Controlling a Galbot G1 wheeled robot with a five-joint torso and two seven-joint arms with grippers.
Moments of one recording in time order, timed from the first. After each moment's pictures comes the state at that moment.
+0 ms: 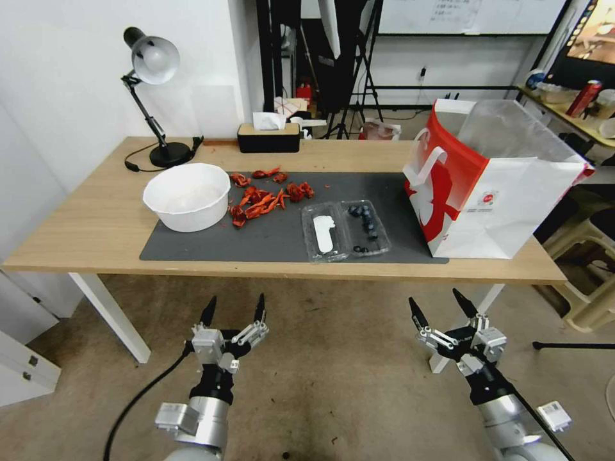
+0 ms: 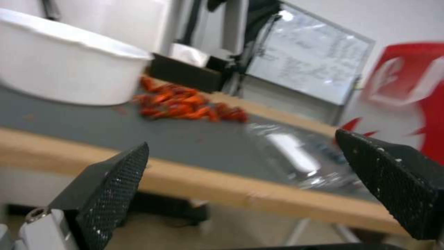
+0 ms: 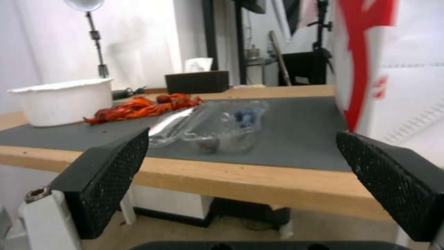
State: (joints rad) left arm 1.75 -1.35 -0.36 -2.18 -0.46 -0.21 0.01; right arm -1.72 1.17 0.60 2.03 0.49 0.31 -0.25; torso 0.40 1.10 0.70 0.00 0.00
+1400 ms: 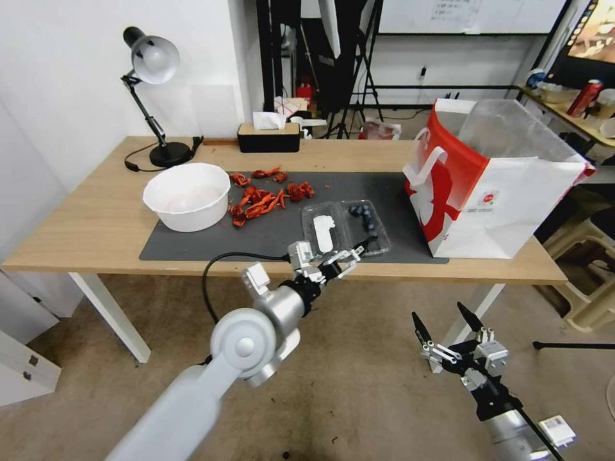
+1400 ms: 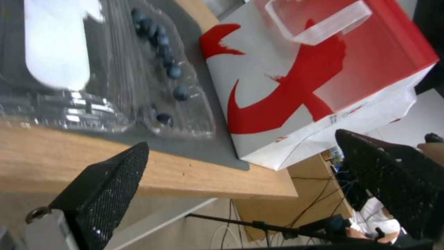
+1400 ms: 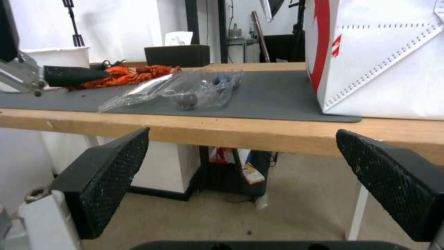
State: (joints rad) left arm 0.98 -1.20 0.10 -2.05 -1.44 0.23 -0.41; right arm -1.84 1.25 0.68 2.04 0.41 0.33 -0.27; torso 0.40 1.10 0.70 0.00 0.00
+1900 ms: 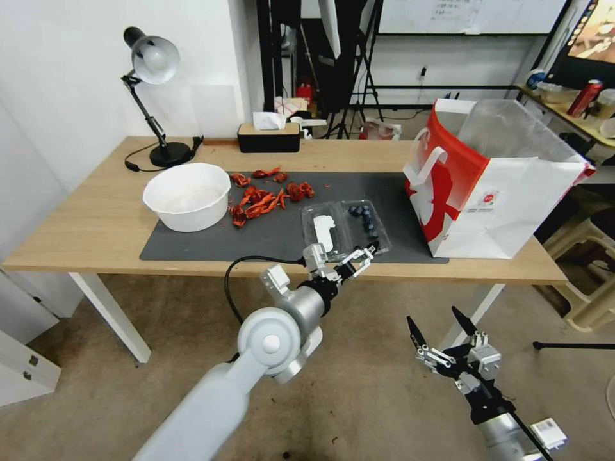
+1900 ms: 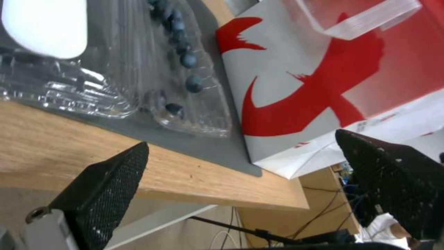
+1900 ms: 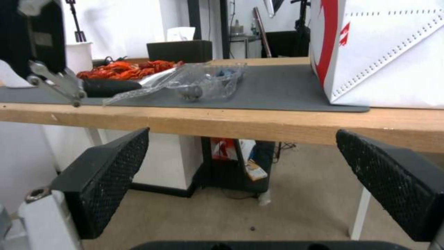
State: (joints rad) left arm 0.94 -1.28 0.15 -1.95 -1.42 0.17 -0.46; right arm -1.84 1.26 0.66 2.03 0.40 0.33 -0.27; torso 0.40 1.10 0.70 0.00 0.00
